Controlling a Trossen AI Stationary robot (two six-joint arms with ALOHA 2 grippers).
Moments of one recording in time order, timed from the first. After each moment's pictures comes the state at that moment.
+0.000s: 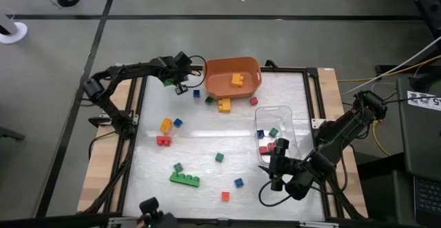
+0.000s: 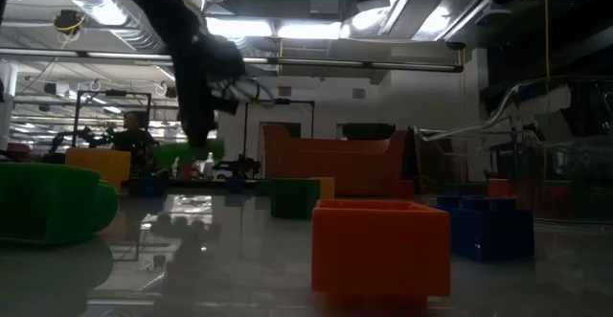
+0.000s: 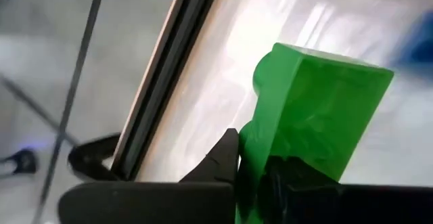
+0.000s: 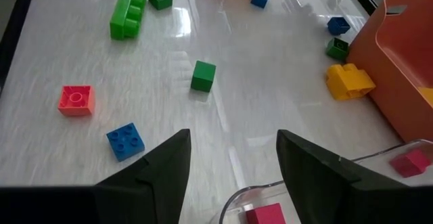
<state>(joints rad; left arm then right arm) 0.72 1.59 1.05 -0.63 -0.34 0.34 0.81 1.46 1.11 -0.70 0.78 0.69</state>
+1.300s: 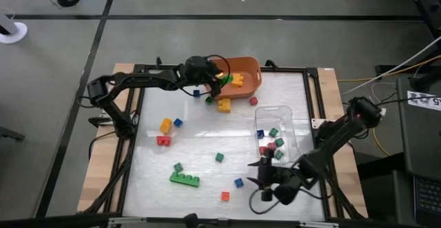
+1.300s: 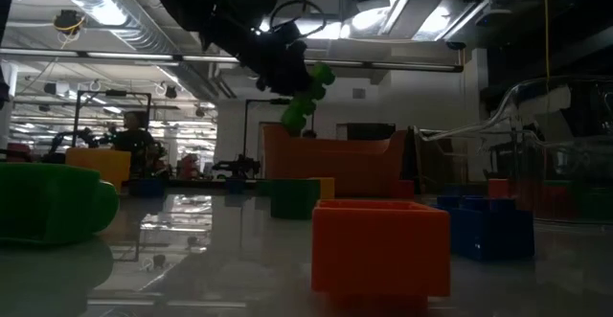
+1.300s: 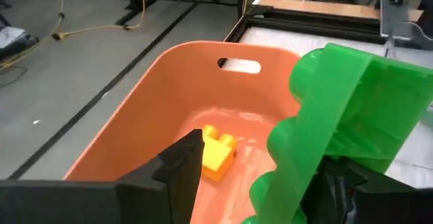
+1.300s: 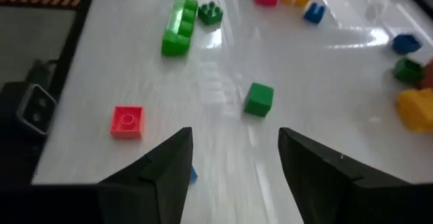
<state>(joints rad) 0.45 1.63 1.08 0.12 -0.04 0.11 0.76 1.60 1.11 -0.38 0.68 0.53</state>
